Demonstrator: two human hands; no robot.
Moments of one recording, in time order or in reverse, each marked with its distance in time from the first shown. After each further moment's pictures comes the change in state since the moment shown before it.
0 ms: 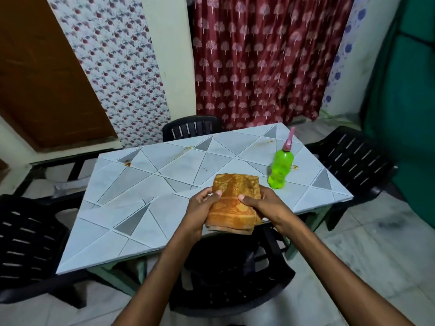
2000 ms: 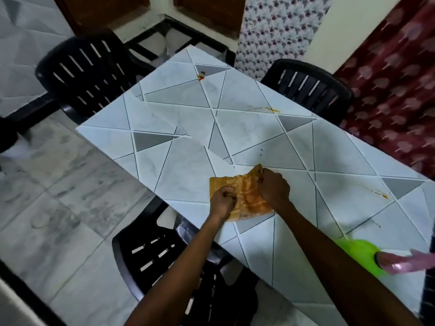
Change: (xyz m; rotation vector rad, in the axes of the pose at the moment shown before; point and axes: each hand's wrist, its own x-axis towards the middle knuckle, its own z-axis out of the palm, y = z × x) left_hand 0.262 -0.174 0.026 -0.291 0.826 -0.247; right_hand 0.354 0.079 0.022 -1.386 -0.442 -0.235
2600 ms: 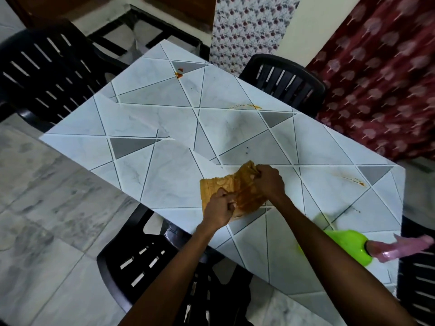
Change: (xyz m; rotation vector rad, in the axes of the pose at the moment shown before) left_hand 0.016 -0.015 -0.004 0.893 -0.267 0.544; right_hand 0.004 0.002 -0.018 0.170 -0.021 0.057
